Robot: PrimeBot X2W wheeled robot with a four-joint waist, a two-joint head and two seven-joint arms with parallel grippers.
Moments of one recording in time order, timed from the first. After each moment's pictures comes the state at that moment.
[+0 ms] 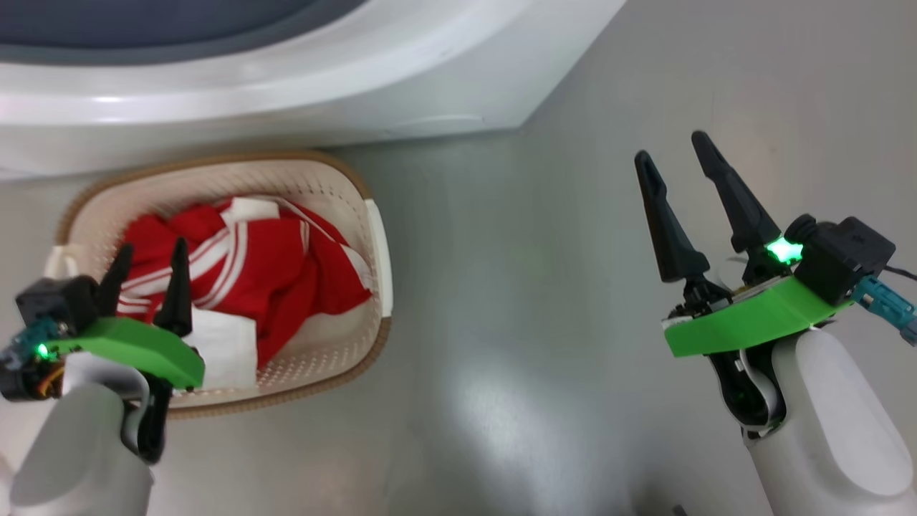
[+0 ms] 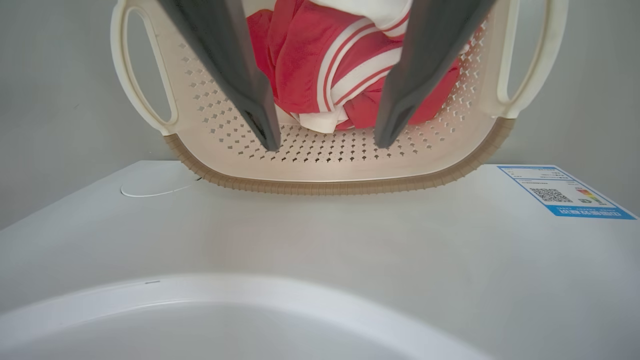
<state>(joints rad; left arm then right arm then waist) -0.61 0.23 -0.22 0.77 -0.46 -0.13 -0.25 -0.45 -0.17 0.19 0.11 0.40 0.13 -0.25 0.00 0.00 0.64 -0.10</state>
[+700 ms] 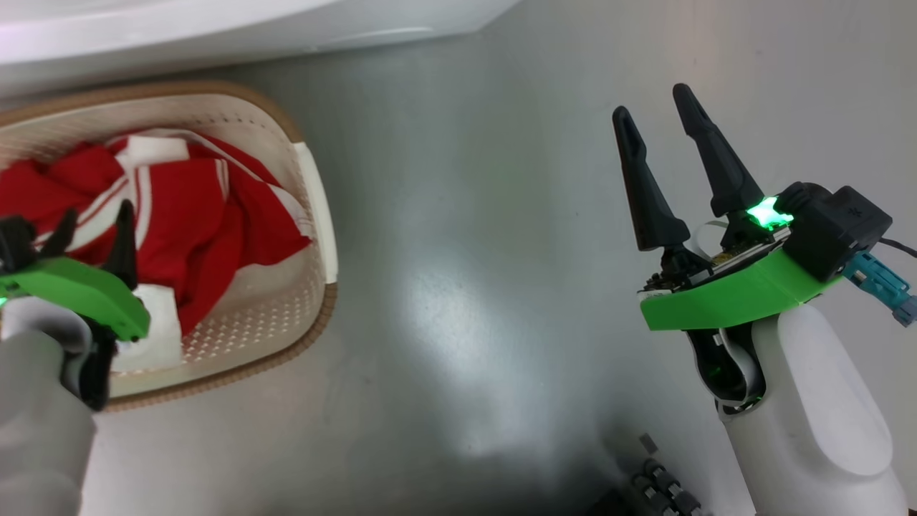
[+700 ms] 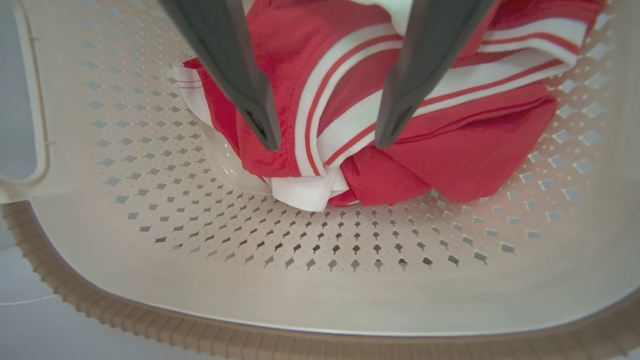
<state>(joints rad) -0.84 0.33 -0.44 1.01 -0.68 -0.13 -0.22 -0.52 -0.11 0.19 0.08 0.38 0.13 -0.26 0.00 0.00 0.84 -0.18</state>
